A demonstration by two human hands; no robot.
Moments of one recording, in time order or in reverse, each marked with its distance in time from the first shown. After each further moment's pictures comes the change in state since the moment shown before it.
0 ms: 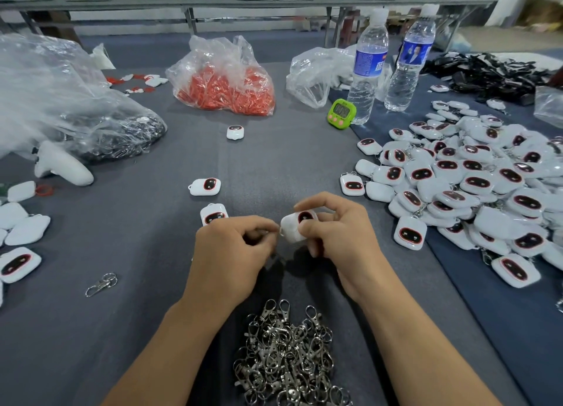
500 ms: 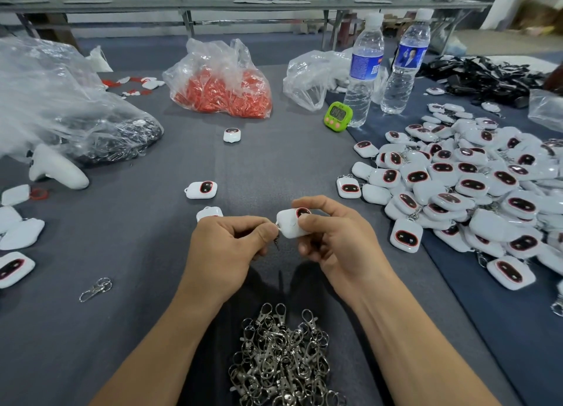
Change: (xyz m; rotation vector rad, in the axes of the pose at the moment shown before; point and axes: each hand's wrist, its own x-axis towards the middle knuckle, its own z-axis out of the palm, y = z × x) left_hand 0.009 -0.003 0.000 -0.344 -0.064 -0.102; right_hand 0.000 -0.002 0.000 0.345 -0.053 0.165
